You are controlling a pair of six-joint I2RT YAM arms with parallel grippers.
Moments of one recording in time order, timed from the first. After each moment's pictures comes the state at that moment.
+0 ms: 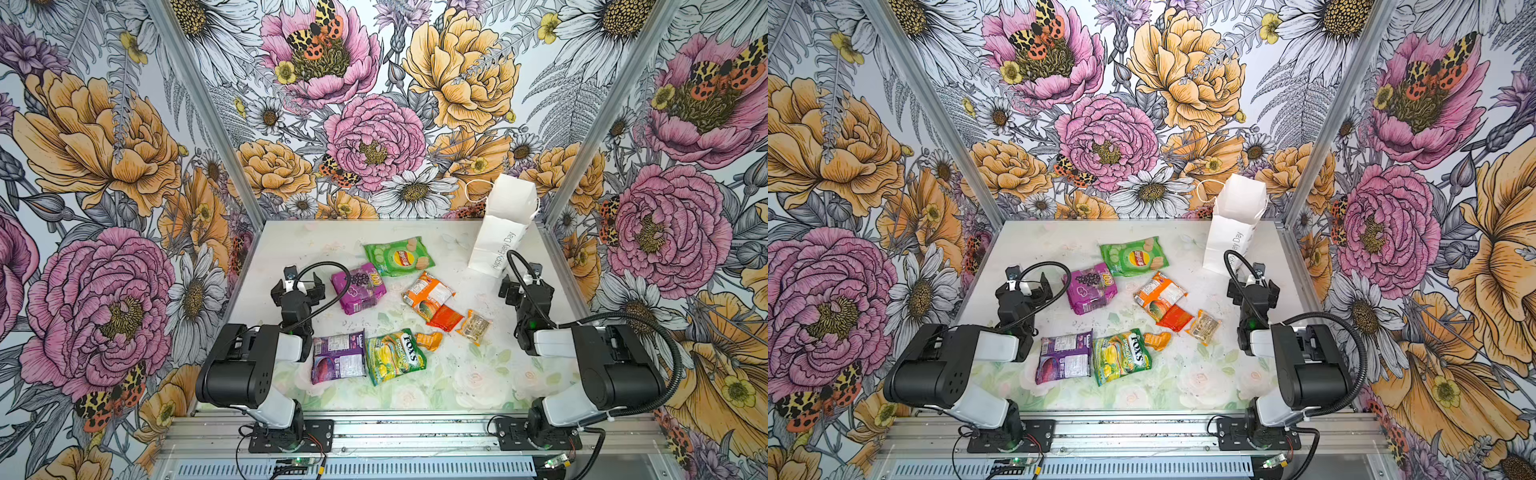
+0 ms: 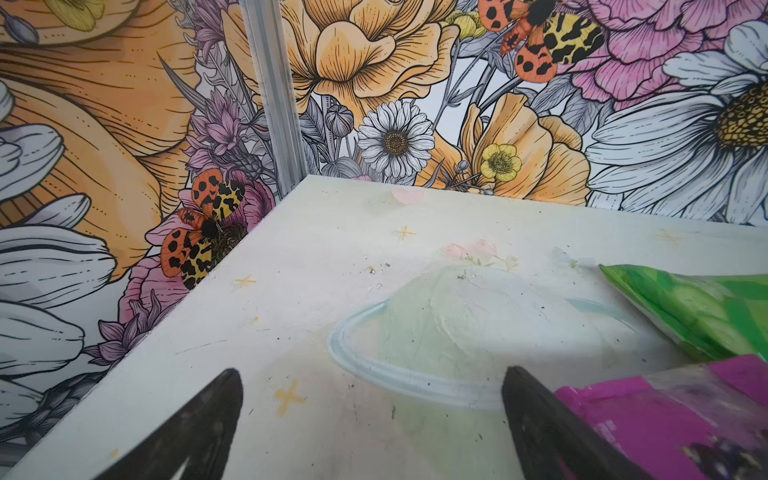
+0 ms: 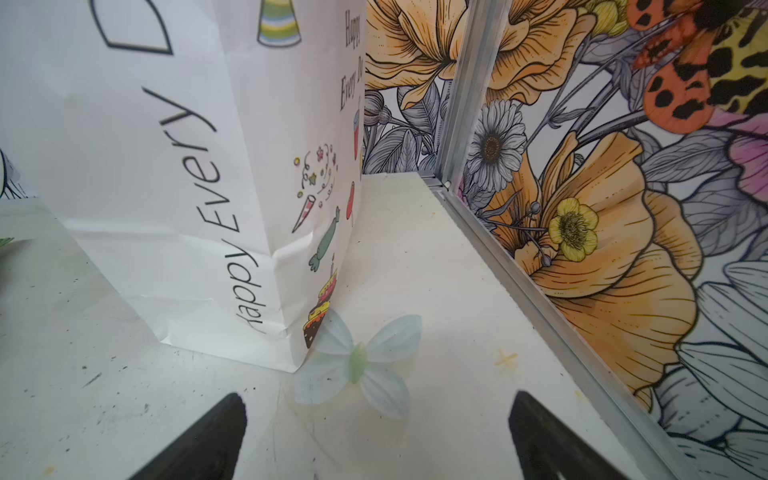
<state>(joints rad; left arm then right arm) -0.06 1.55 0.34 1.05 -0.33 -0.04 0.01 1.52 0.38 0.85 0.29 0.02</state>
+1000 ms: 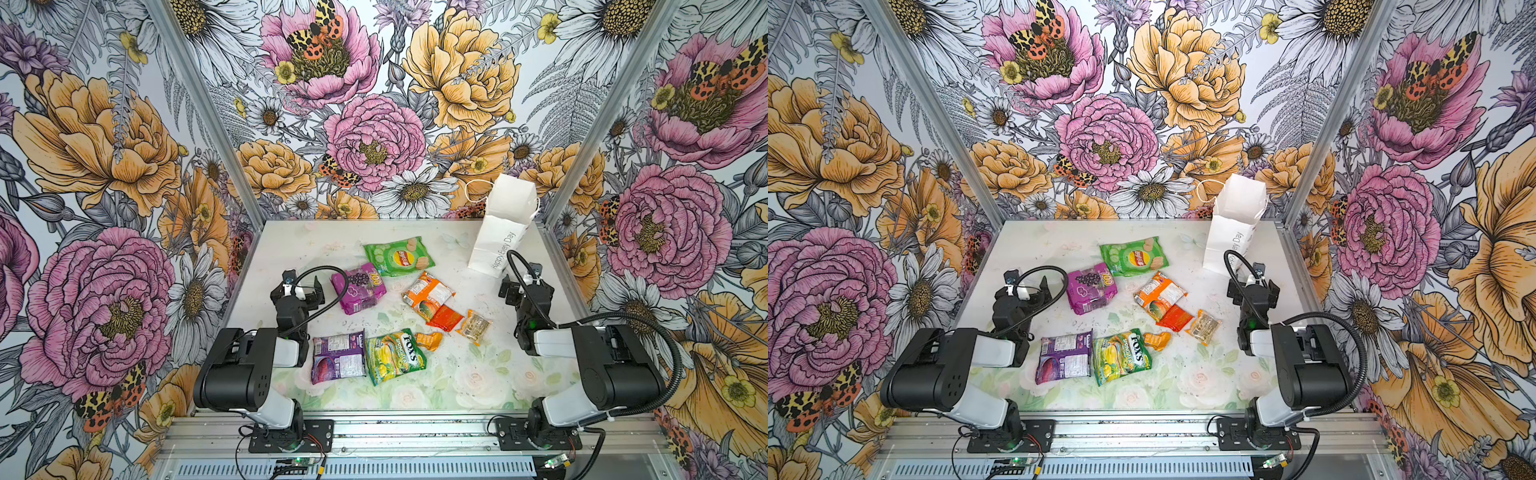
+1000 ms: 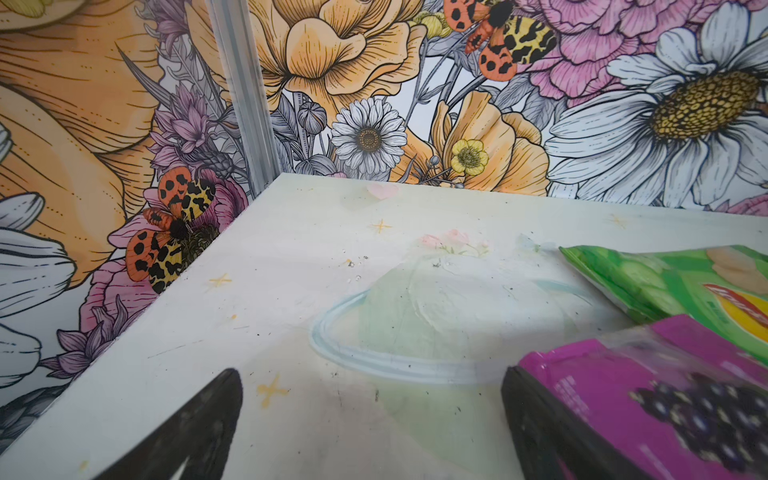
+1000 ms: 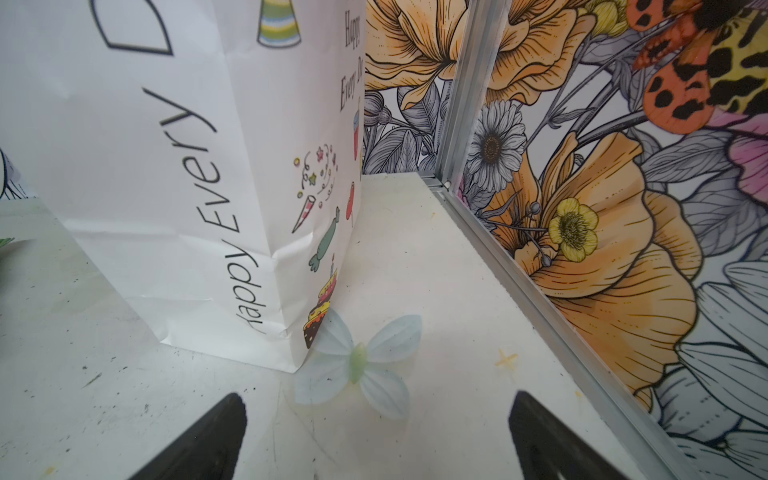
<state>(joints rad) -0.04 1.51 0.26 1.10 -0.19 -0.02 0.01 1.52 0.38 0.85 0.29 0.02</state>
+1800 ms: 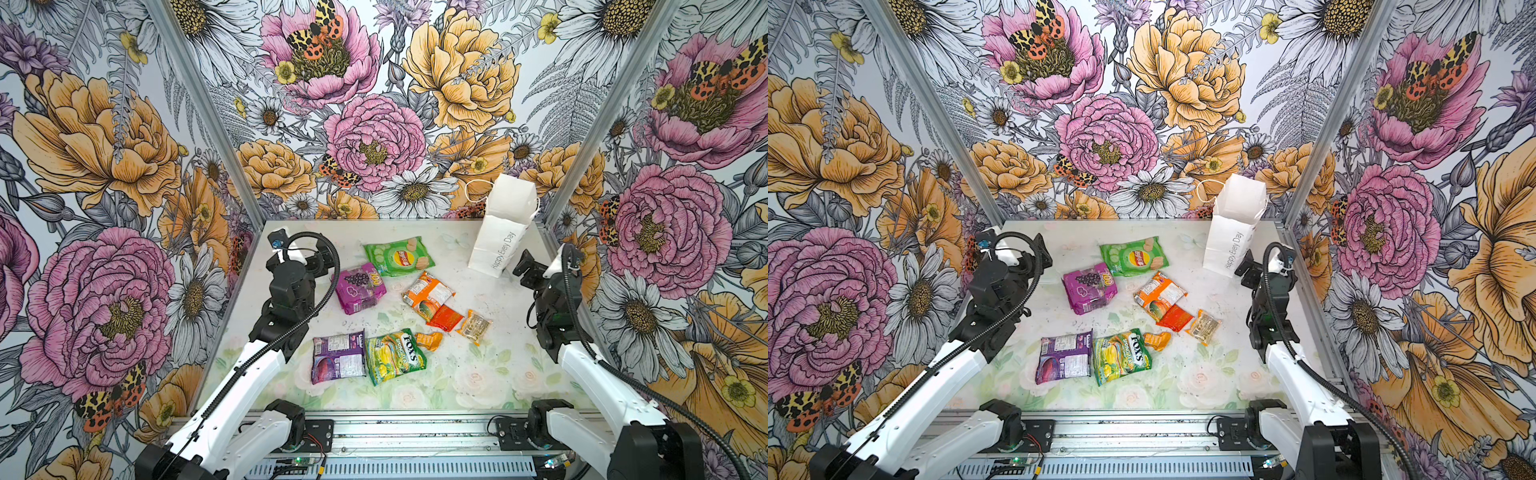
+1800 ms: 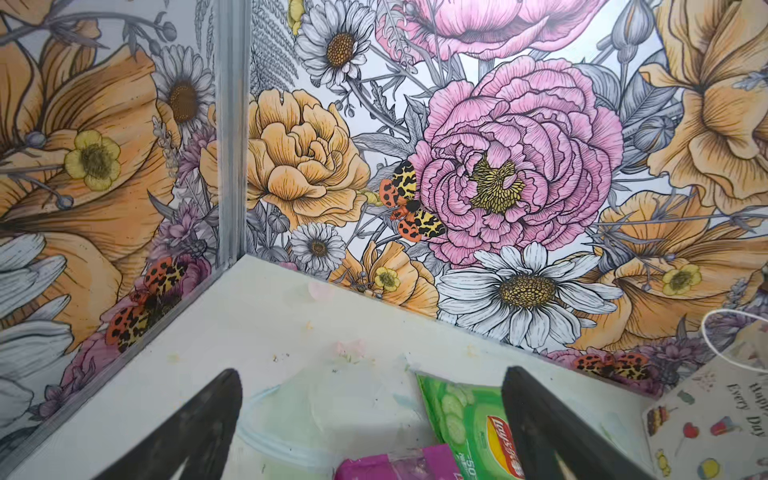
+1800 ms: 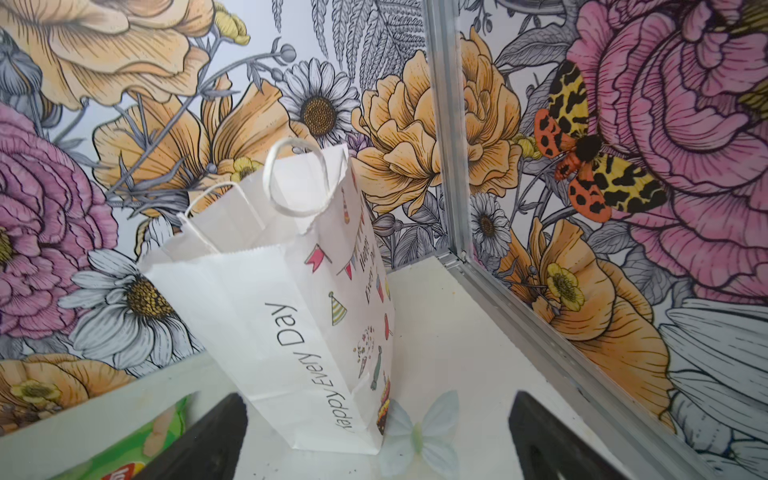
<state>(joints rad) -0.34 0.92 0.81 0.03 -0.52 -0.36 0.00 0.99 0.57 0.28 0.28 0.36</state>
